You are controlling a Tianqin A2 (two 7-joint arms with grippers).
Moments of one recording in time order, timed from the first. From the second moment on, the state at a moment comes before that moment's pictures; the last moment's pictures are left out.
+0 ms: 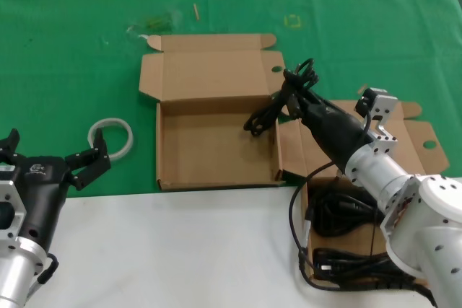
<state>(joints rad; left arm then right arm) 0.00 -0.30 1.60 -1.60 -1.80 0.00 0.00 0.57 0.13 -1.70 0.83 1.99 -0.33 0.09</state>
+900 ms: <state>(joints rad) 0.00 -0.30 1.60 -1.60 -1.80 0.00 0.00 0.69 0.13 -2.00 0.65 2.51 -0.35 -0.19</state>
